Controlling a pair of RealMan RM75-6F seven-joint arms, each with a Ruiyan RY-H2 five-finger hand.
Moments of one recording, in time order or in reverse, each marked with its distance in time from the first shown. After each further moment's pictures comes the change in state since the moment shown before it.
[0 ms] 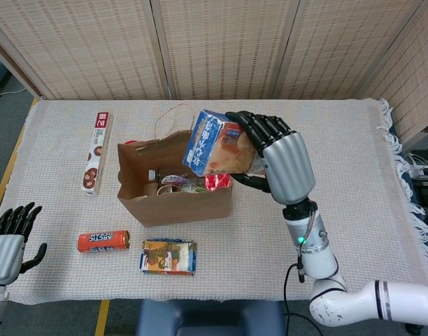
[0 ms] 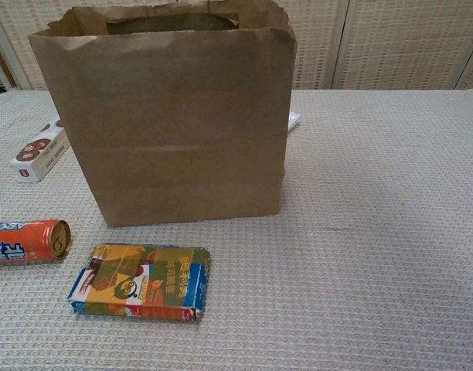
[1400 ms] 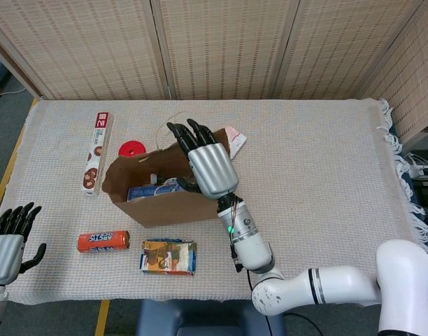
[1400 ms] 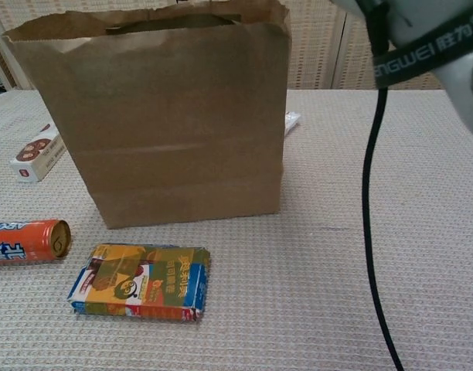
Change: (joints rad) left arm 0.000 0.001 0.000 0.000 -0.005 -0.002 0.003; right arm 0.252 -0.277 0.039 0.163 0.434 -0.141 -0.232
